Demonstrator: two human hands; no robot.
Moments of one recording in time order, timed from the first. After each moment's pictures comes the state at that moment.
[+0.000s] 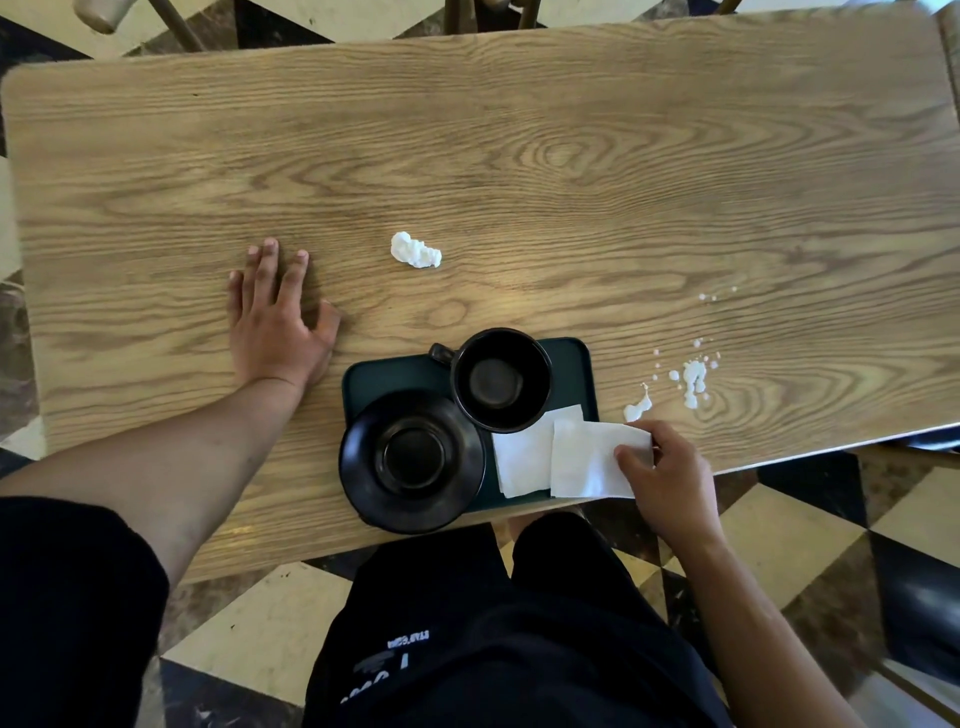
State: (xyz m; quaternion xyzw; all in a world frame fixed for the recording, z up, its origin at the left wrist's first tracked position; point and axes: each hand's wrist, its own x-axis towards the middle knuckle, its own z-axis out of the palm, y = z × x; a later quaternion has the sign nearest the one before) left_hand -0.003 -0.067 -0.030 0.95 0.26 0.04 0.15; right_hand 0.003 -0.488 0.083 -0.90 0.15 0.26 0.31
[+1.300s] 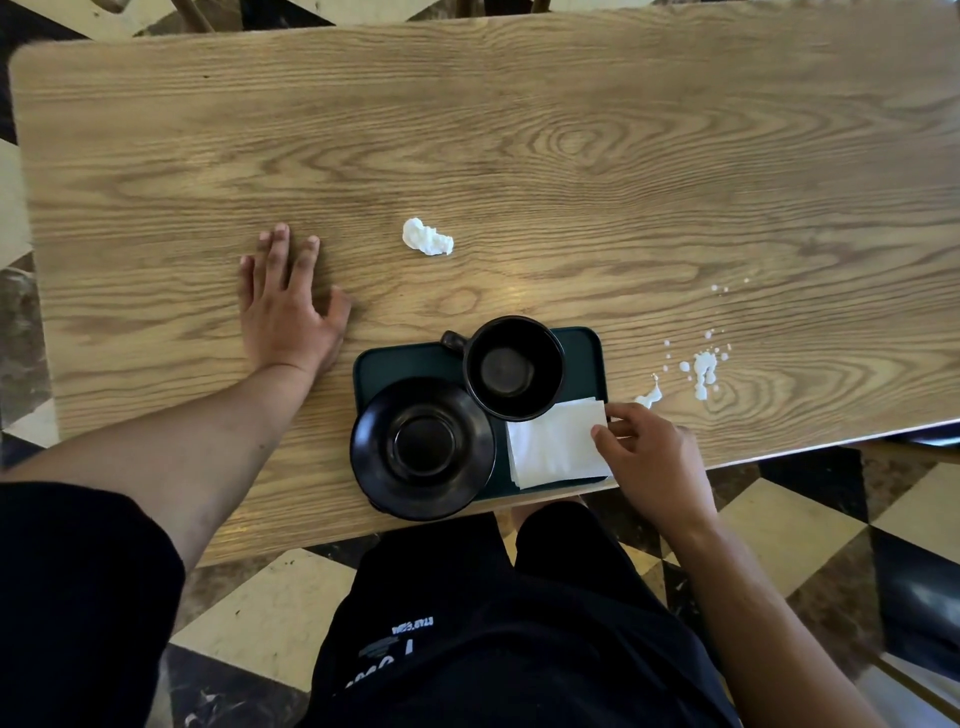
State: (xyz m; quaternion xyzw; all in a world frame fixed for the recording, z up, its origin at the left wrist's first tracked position) left_hand -0.003 -0.067 -0.027 0.95 0.26 0.04 0.14; right_hand 0.004 -0.461 0.091 -0.92 0.07 0.27 0.27
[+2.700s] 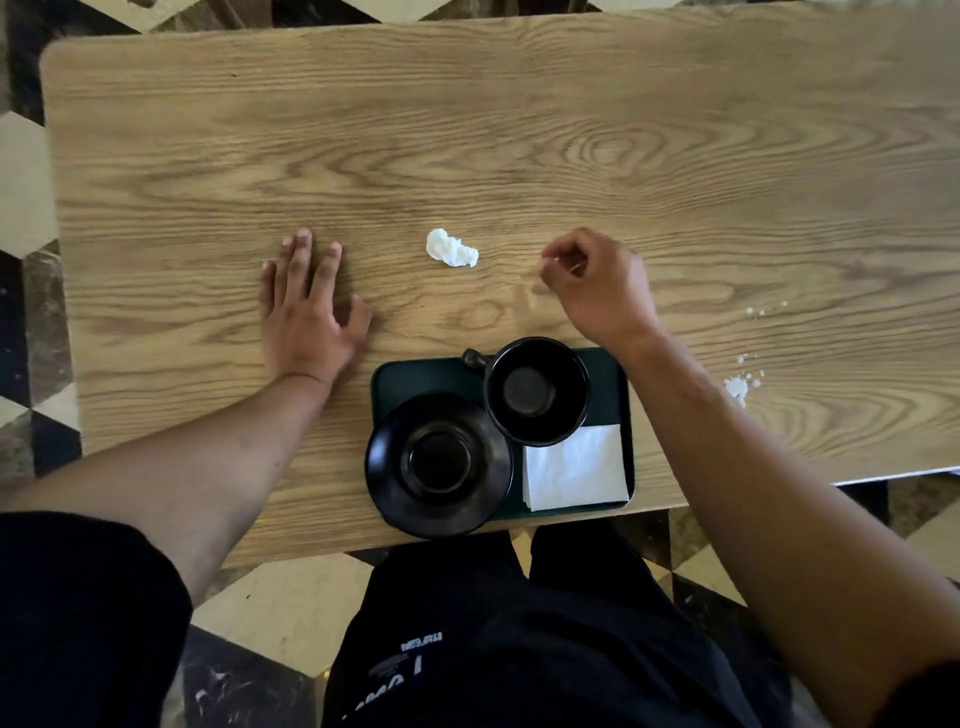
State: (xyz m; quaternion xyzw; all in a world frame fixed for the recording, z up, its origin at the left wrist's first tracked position) left_hand -0.004 -0.067 -0.031 0.96 0.25 0.05 0.14; right_hand 0.153 -0.339 0.066 -0.92 -0.06 0.21 0.34
